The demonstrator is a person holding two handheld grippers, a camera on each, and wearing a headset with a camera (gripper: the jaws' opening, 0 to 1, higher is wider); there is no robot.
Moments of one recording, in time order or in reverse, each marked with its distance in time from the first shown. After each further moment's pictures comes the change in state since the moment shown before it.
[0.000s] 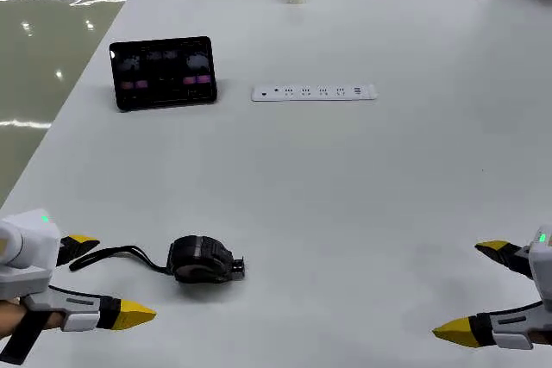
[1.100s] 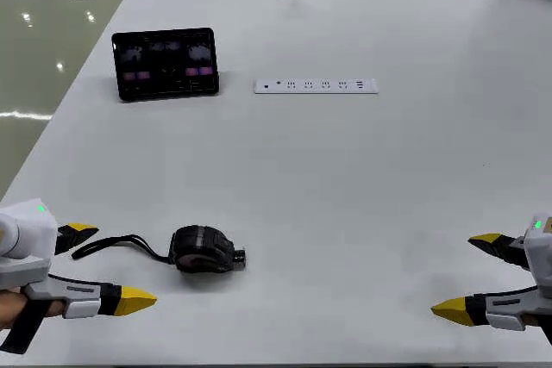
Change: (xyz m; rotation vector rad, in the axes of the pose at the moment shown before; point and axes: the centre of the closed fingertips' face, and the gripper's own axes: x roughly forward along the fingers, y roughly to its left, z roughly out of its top) left arm -0.004 0.003 0.006 -0.018 -0.052 0.014; right arm 0.000 0.002 0.010 -0.017 0.000 -0.014
